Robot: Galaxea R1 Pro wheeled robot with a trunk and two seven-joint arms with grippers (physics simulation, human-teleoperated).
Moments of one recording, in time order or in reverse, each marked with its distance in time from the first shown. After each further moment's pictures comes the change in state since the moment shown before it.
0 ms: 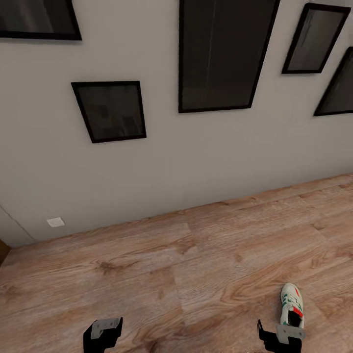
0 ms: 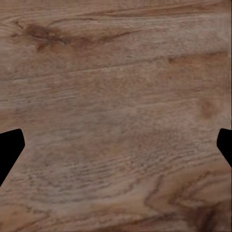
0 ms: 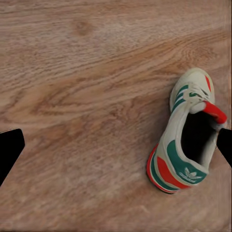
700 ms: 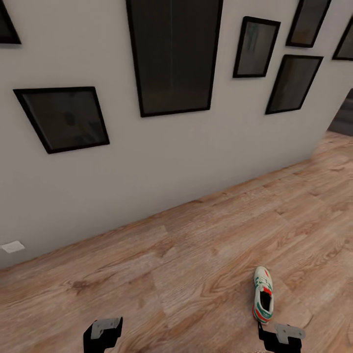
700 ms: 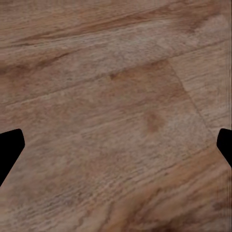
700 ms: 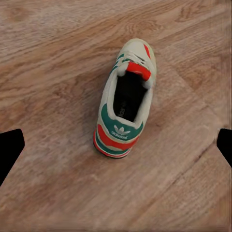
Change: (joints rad) left arm 0.000 0.000 -0.001 0.000 0.000 0.000 0.000; right arm 0.000 0.001 0.000 0.000 0.000 0.000 0.000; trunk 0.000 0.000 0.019
